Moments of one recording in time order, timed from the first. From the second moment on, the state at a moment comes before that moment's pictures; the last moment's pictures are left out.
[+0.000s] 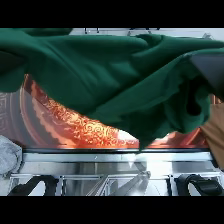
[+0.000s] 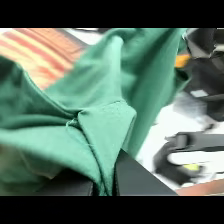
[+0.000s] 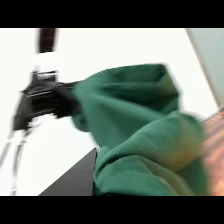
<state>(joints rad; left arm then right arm) 0.22 -0.88 1.61 0.30 -1.68 -1.04 0.04 -0.62 1.02 0.05 1.13 0.88</state>
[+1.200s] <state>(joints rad) 0.35 -1.74 1.32 0.94 -1.67 -1.16 -0.34 -1.42 0.99 -0.73 1.18 0.98</state>
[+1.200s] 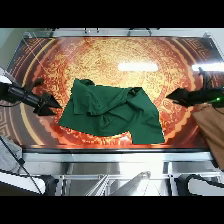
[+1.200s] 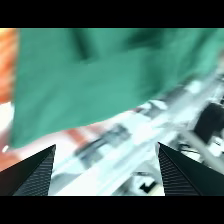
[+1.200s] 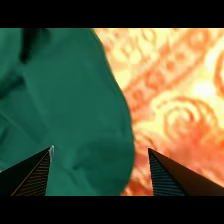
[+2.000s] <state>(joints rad) 0.20 -1.84 1.25 1.06 -1.53 -1.14 -0.14 -1.67 0.93 -0.63 1.19 0.88</state>
